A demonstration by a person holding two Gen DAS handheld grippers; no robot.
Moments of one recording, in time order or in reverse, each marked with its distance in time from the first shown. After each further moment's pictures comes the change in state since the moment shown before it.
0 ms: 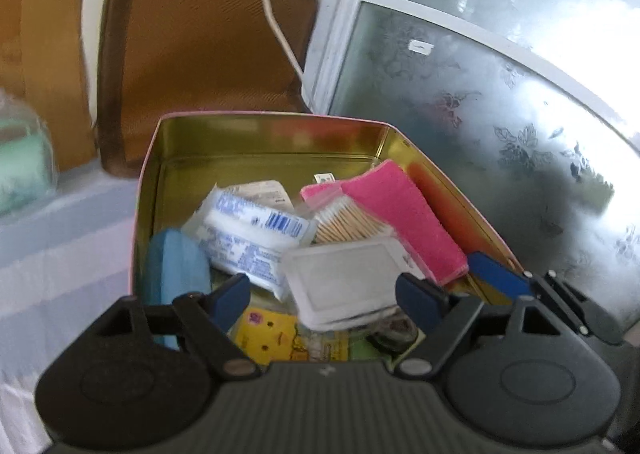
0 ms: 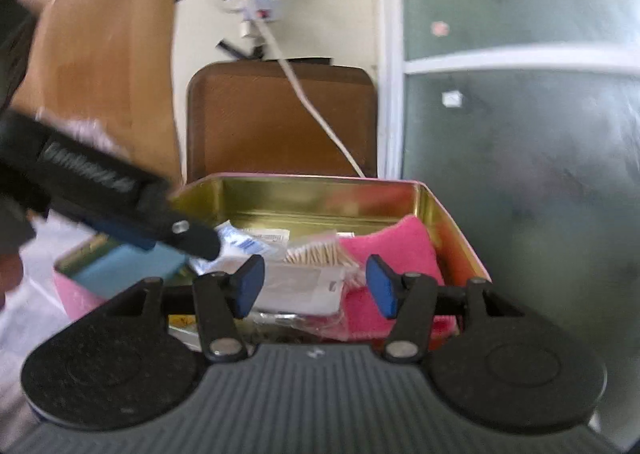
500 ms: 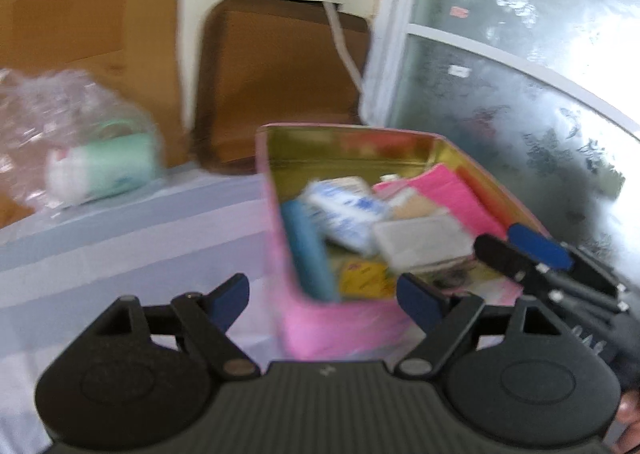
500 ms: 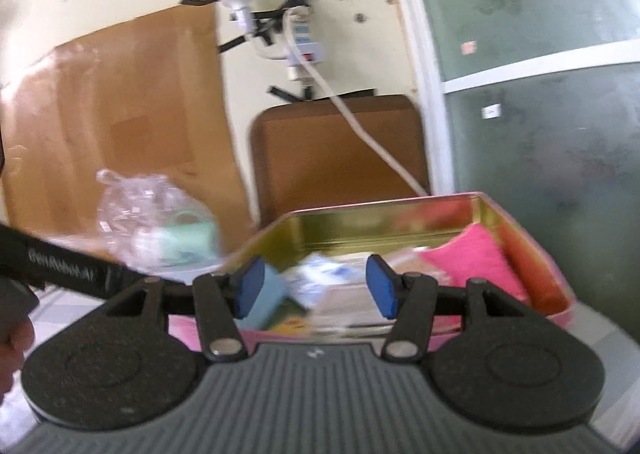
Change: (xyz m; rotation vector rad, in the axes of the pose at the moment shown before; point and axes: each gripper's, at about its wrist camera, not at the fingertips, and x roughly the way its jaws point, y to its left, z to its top) left arm -0.092 0.040 -0.051 0.009 -0.082 0.176; right arm -0.039 0.047 0.004 0.094 -0.076 0.160
